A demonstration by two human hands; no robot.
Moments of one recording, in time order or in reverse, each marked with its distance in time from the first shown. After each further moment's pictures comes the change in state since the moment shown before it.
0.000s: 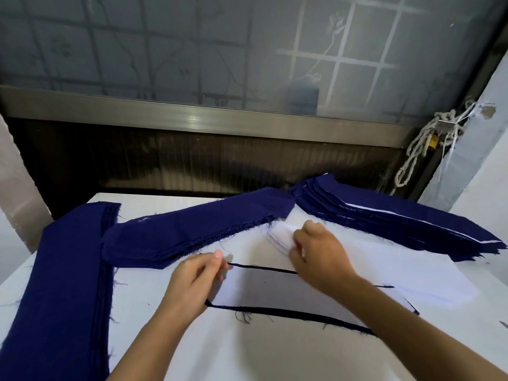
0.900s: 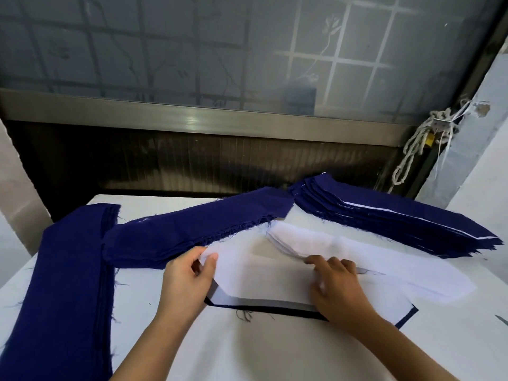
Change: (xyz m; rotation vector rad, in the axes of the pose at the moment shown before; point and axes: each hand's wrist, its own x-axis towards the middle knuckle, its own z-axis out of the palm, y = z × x) left_hand -0.002 0.002 -0.002 0.145 0.234 0.029; right_hand -0.065 0.020 0.017 0.130 -0.077 0.093
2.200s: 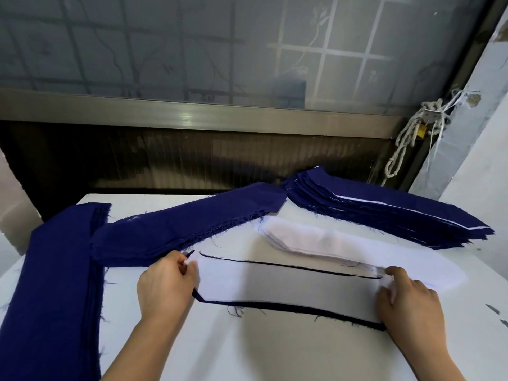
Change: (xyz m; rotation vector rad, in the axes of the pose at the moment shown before) left_hand 0.000 0.007 -0.002 0.602 0.136 -0.169; right_hand -0.063 0.067 -0.021 -0.162 0.317 0.523
